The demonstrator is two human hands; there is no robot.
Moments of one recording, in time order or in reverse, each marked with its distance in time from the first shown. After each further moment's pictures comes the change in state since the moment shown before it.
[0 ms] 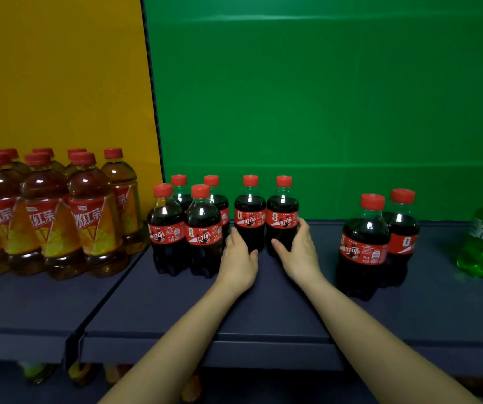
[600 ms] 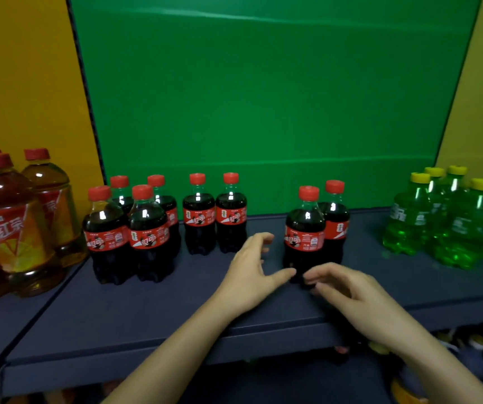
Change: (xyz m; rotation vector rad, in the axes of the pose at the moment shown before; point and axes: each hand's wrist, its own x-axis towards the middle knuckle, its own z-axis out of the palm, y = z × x) left_hand -0.052 0.066 0.028 -0.227 -0.239 0.397; right_hand -0.110 0.014 -0.154 -0.103 -0.212 -0.073
